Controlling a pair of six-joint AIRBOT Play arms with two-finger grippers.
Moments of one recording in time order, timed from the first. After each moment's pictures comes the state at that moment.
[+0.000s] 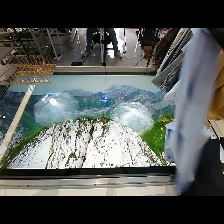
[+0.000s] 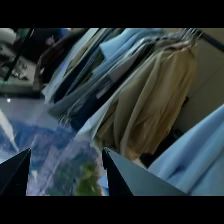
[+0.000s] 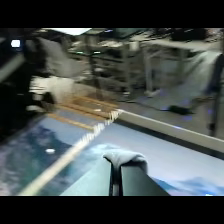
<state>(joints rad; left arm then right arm) 0.66 -0.91 1.42 0.14 -1.42 -1.04 0.00 -1.05 2.01 -0.78 1.17 1.29</state>
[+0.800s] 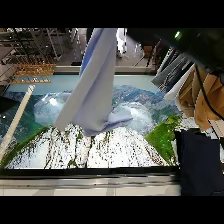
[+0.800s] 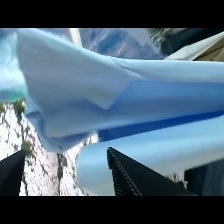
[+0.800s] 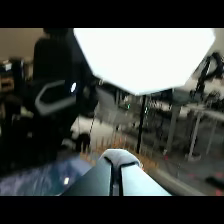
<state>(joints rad) 0.65 -1.08 1.32 0.58 -1.51 -1.08 0.48 -1.27 2.01 -0.96 0.80 1.05</state>
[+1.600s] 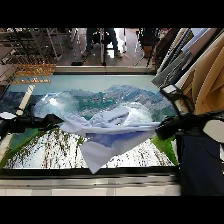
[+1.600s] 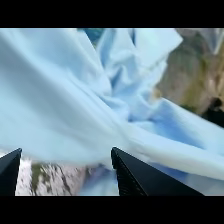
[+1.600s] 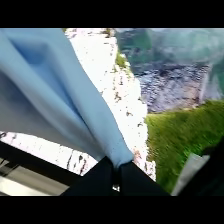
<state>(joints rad) 0.27 -1.51 1.10 0.64 -1.12 -1.05 0.33 -0.87 1.27 -1.65 1.46 1.48</state>
